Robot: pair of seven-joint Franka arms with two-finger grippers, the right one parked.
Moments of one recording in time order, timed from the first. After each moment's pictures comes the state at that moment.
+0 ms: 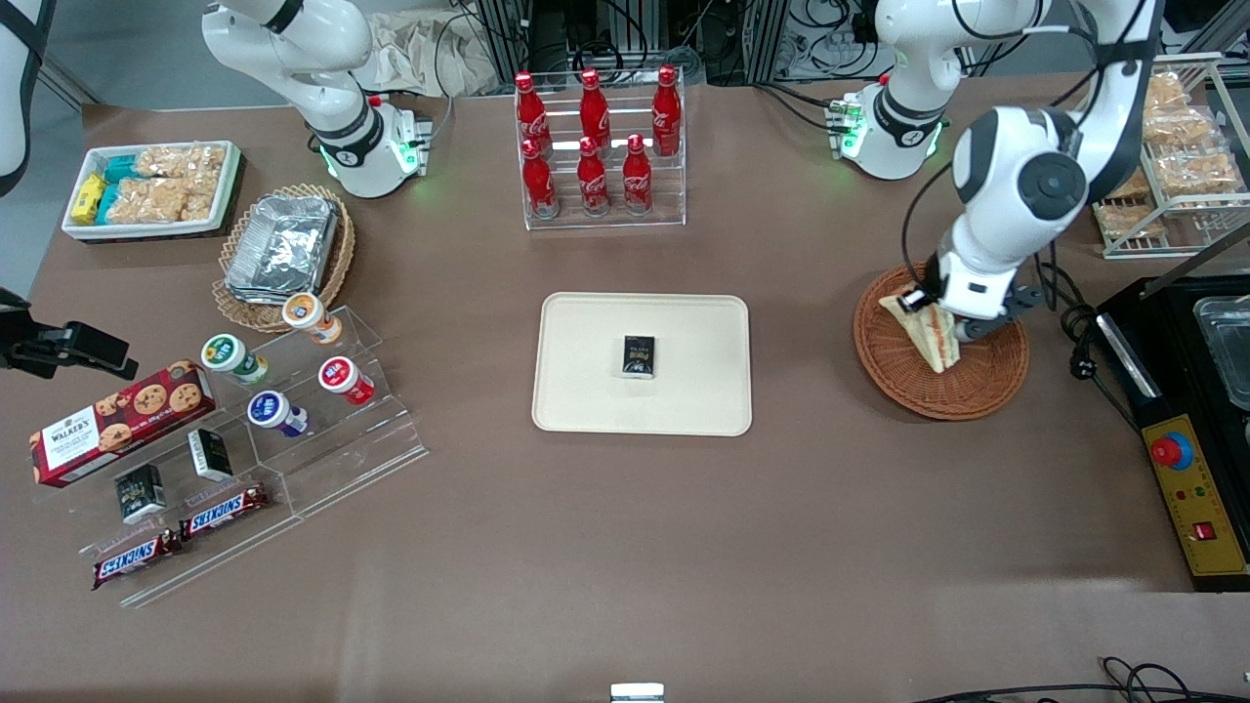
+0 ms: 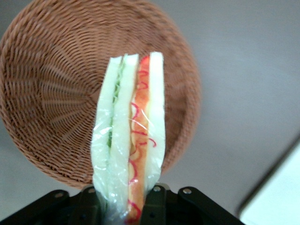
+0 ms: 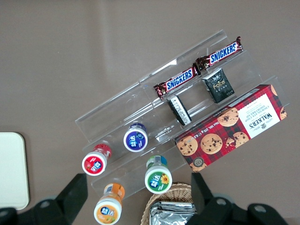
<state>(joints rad) 0.05 -0.16 -0.28 -2.44 -0.05 2.20 -0.62</state>
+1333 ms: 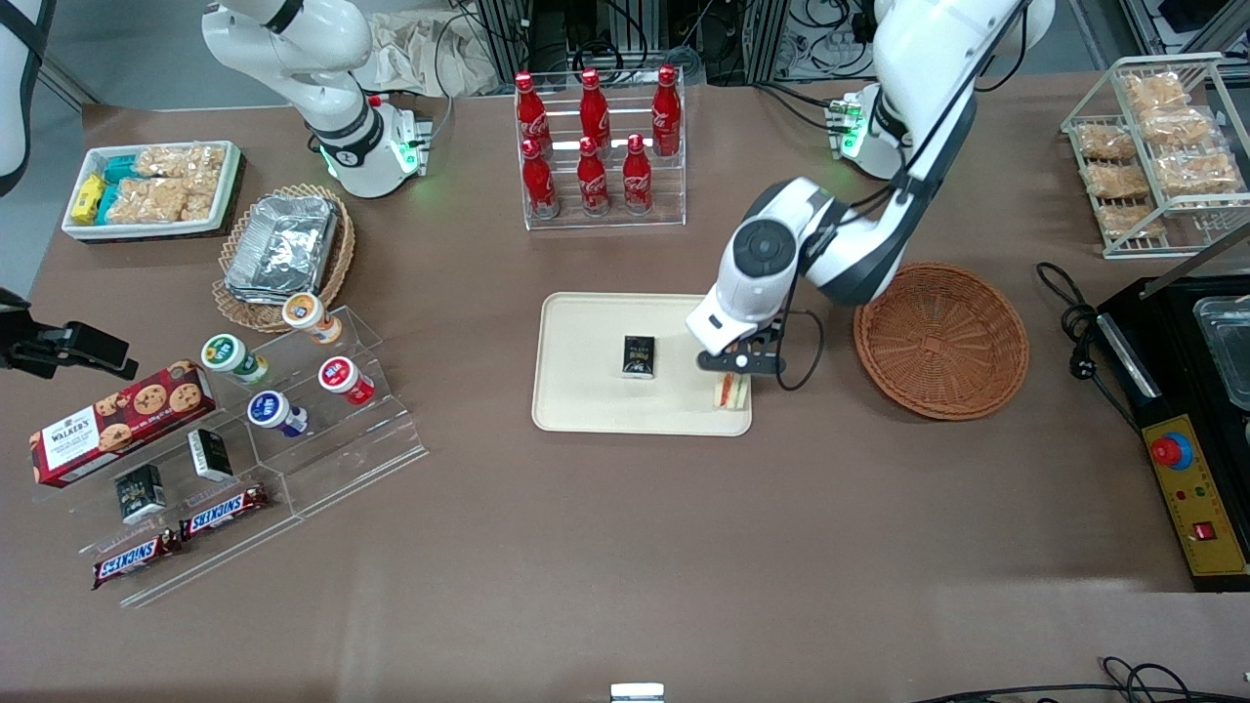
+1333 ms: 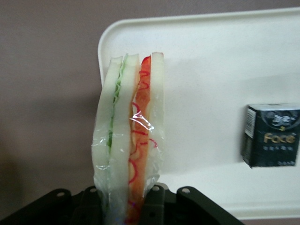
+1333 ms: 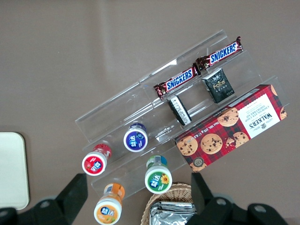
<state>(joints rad) -0.31 0.43 -0.36 -2.00 0.13 2.29 -0.63</state>
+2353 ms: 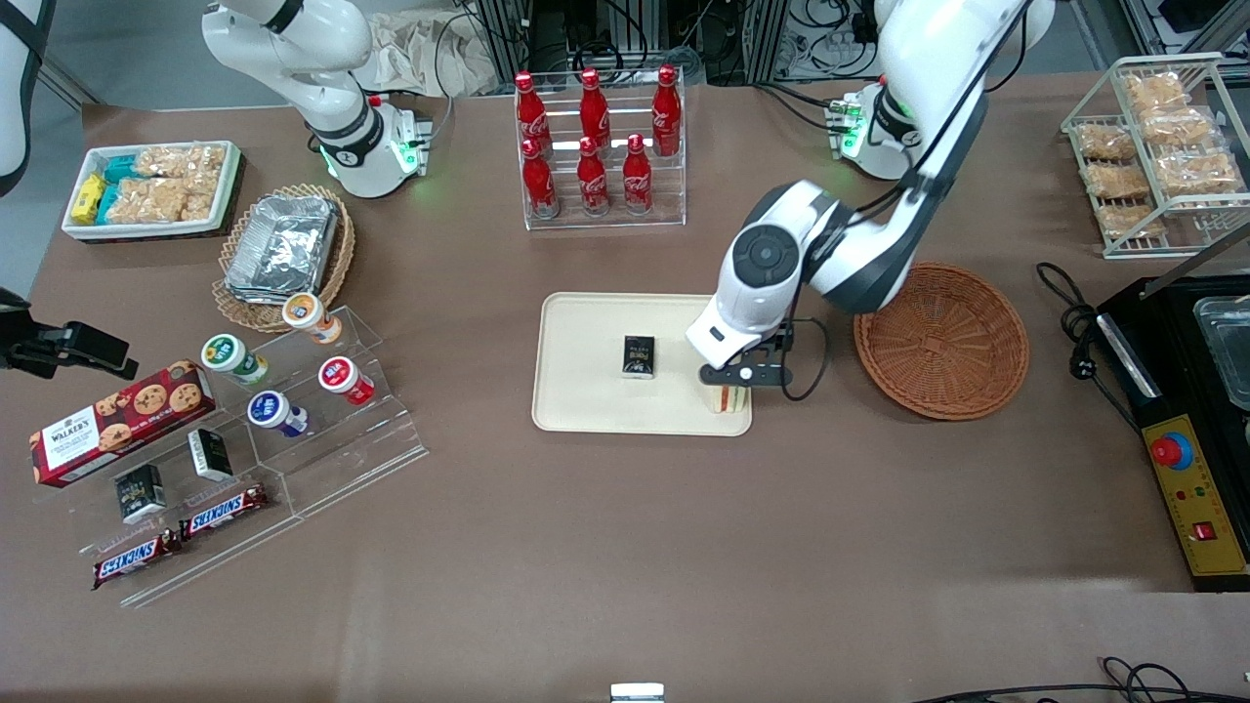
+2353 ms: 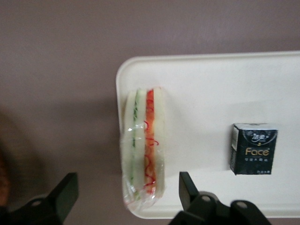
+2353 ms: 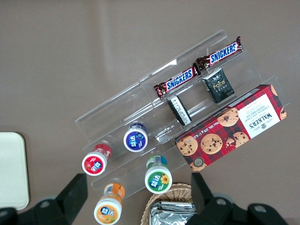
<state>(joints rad) -0.30 0.35 -0.34 -1.86 0.14 2.10 -0.61</state>
